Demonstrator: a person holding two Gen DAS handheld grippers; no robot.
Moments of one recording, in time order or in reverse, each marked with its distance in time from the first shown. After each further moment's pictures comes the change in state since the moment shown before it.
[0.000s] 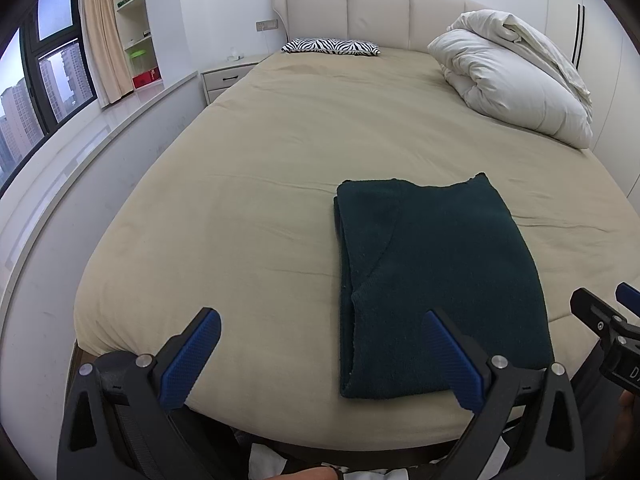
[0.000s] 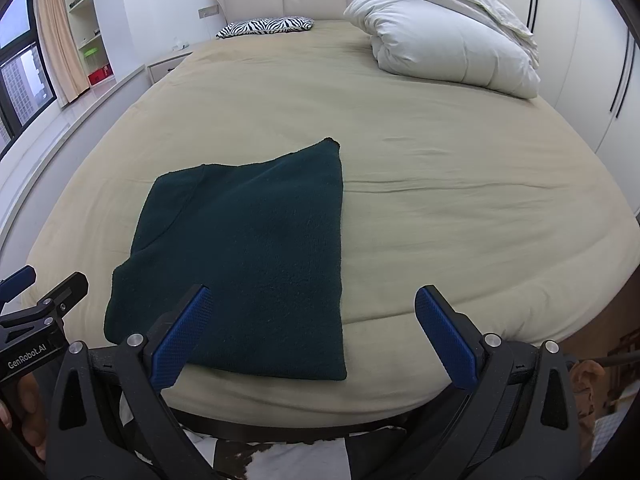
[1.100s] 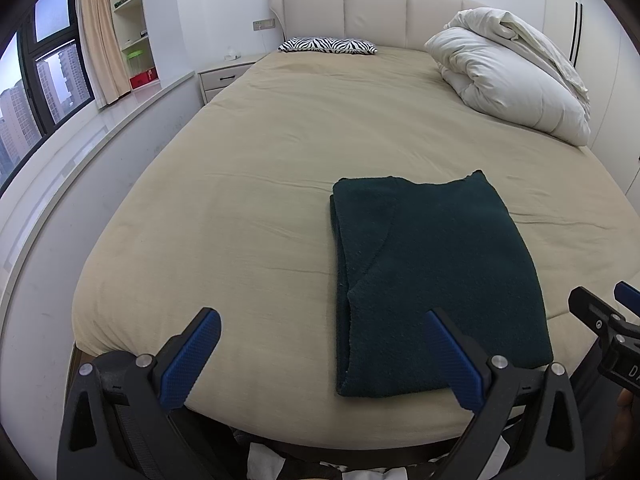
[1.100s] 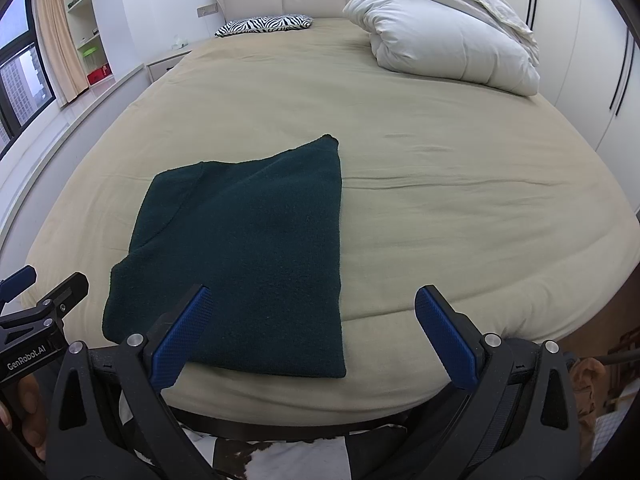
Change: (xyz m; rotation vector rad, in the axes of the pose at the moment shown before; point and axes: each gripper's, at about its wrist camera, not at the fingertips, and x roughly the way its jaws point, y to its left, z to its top) left arm 0.001 -0.001 -0.002 0.007 0.002 -0.006; right arm 0.005 -0.002 -0.002 -0.003 0.005 0.003
